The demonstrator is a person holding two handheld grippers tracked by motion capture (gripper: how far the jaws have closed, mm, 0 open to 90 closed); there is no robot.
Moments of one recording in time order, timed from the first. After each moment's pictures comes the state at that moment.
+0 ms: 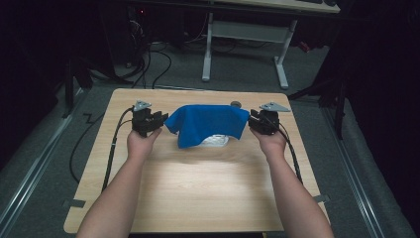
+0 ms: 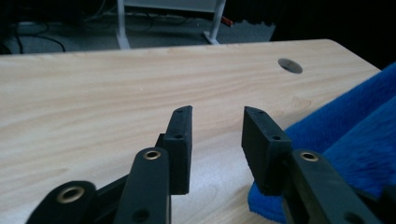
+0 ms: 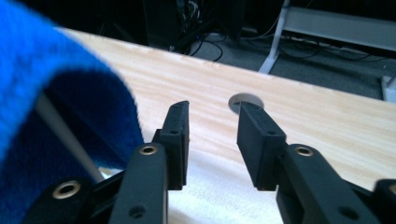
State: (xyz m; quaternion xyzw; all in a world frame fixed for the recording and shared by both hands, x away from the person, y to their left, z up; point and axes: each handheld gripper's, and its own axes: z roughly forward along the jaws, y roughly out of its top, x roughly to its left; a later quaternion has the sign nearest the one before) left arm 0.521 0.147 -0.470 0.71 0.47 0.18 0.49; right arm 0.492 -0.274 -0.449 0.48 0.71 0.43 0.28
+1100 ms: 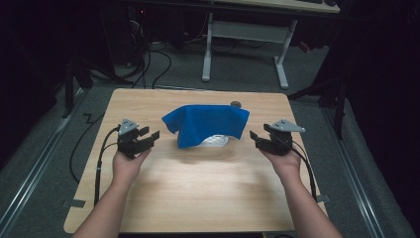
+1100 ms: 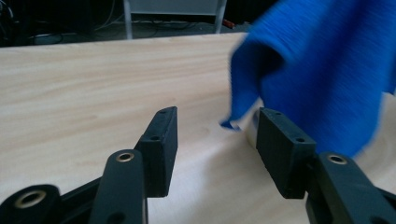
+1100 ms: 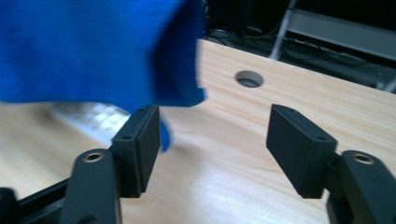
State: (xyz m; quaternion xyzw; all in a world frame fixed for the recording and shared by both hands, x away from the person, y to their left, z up) left arm 0.431 0.175 -0.471 0.72 0.45 0.20 0.49; right arm 0.415 -0.289 -0.440 0.45 0.73 0.42 0.29
